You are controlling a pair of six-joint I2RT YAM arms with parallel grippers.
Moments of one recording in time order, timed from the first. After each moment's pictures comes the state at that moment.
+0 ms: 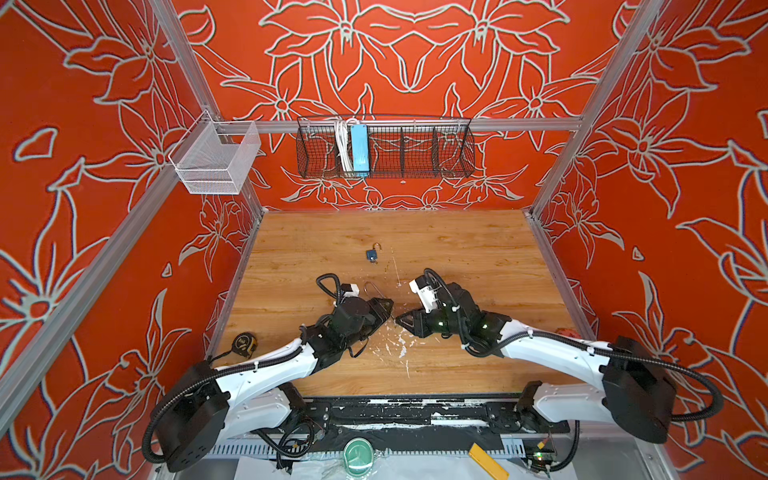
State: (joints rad) left arm -0.76 1.11 0.49 0.12 -0.11 -1.34; right arm 0.84 1.28 0.66 0.08 -0.32 0.65
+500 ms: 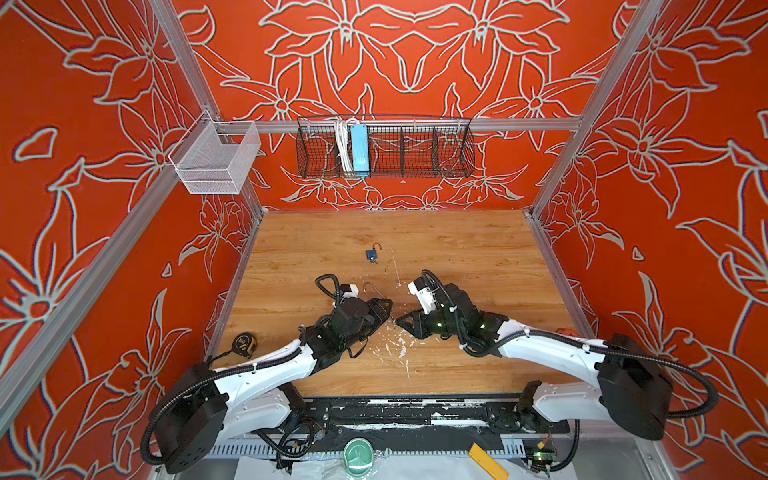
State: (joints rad) left arm -0.76 1.10 0.48 0.12 -0.12 -1.34; right arm 0.85 1.31 0.66 0.07 -0.32 0.65
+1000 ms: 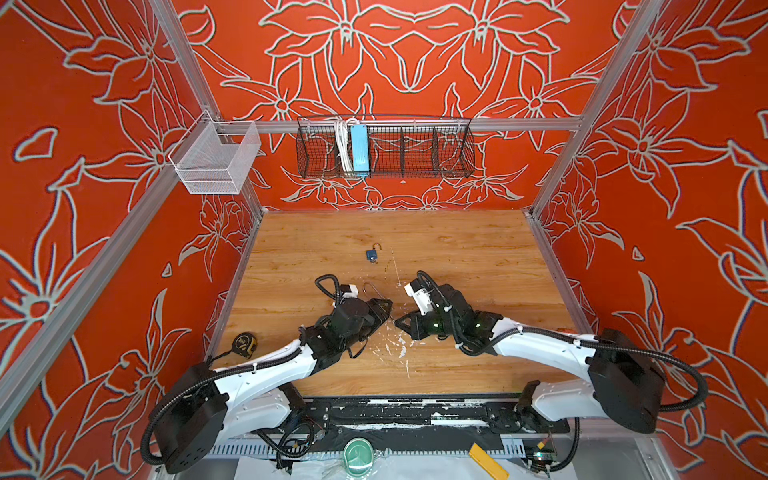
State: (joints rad) left arm -0.76 1.10 0.48 0.12 -0.12 -1.34; right arm 0.86 1.35 0.68 0.08 -0.32 0.64
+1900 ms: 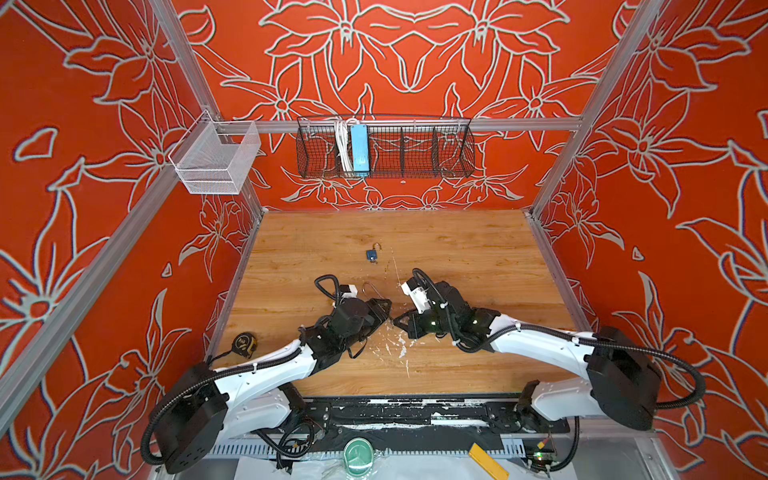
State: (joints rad) left arm -0.76 1.10 0.47 0.12 -0.12 -1.34; right arm 0.86 1.37 0.73 0.01 -0.32 0.61
